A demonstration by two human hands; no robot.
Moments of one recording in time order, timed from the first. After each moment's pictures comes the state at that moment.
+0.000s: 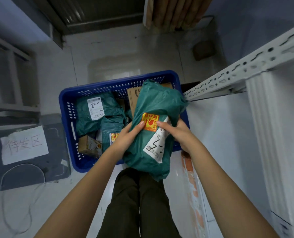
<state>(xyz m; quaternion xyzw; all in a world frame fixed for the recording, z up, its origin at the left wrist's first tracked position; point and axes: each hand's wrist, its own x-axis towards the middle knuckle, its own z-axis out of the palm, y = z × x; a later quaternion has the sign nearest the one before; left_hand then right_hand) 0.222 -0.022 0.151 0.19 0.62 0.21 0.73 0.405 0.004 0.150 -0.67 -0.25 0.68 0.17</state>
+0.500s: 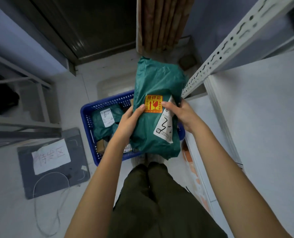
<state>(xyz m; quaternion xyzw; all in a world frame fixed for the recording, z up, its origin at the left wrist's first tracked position) 0.220 -0.025 0.350 0.27 0.61 0.29 0.69 0.403 -0.001 0.327 -0.63 -0.31 0.65 0.30</state>
